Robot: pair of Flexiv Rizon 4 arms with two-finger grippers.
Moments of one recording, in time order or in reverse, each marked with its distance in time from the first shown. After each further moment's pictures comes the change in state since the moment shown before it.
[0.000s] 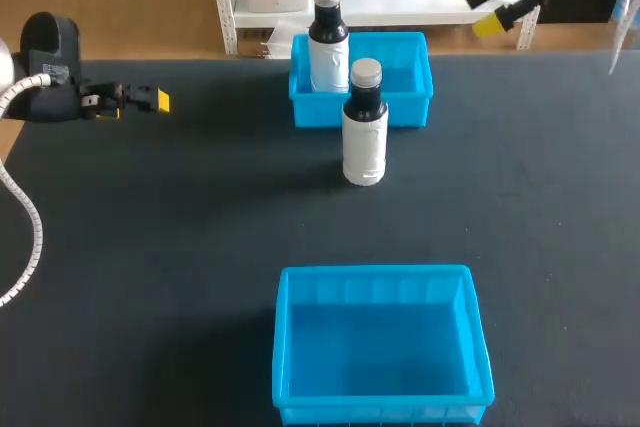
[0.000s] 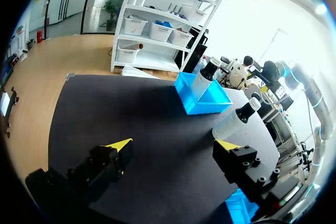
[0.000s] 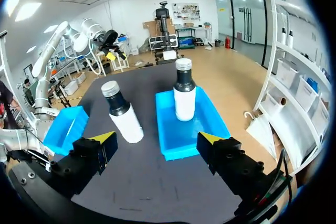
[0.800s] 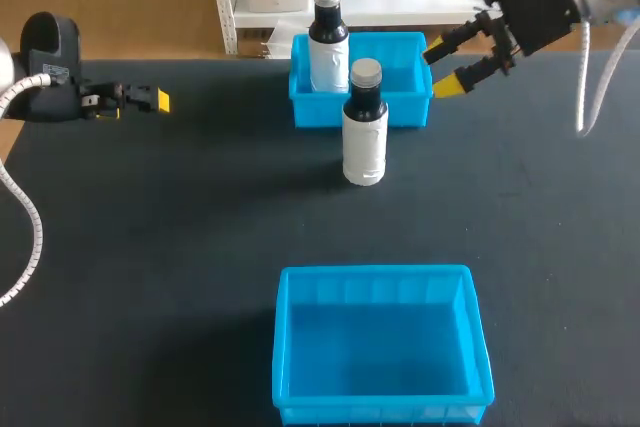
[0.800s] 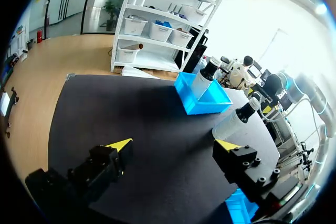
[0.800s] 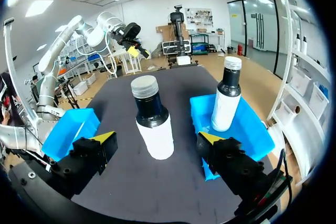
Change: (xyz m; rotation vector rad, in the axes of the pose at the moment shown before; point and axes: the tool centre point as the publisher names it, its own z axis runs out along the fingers) left arm 0.000 0.000 0.000 0.000 0.000 0.000; right arm -0.001 0.075 0.080 -0.061 -0.053 -0.050
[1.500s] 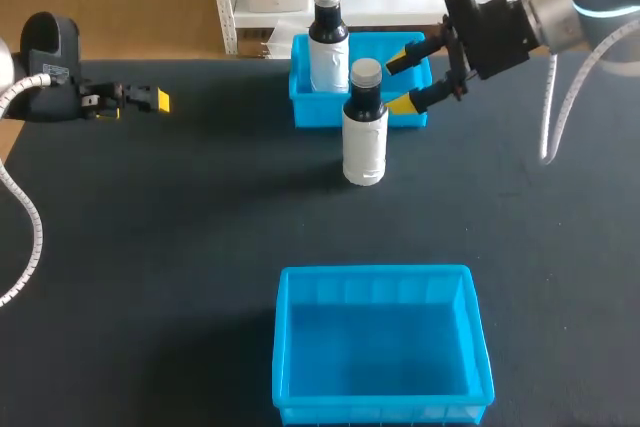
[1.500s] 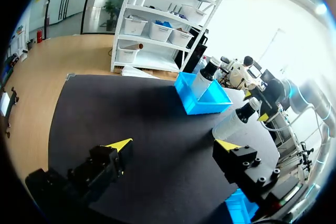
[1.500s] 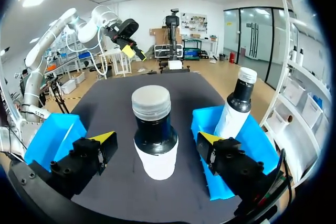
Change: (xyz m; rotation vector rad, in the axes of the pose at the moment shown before) left arm 0.000 0.000 0.000 0.000 0.000 0.000; right arm -0.019 0.012 0.050 0.101 -0.026 -0.048
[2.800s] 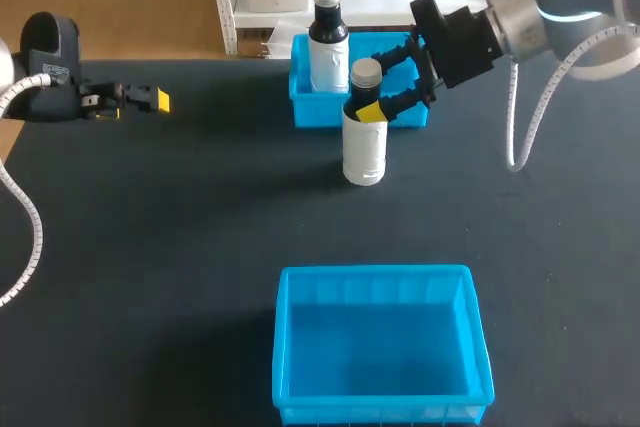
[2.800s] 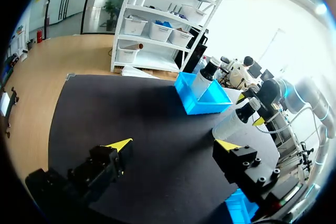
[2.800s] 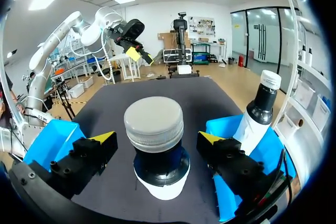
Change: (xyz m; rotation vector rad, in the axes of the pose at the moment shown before) left arm 0.000 0.000 0.000 0.000 0.000 0.000; right arm -0.013 0.005 0.040 -0.085 -0.045 -0.001
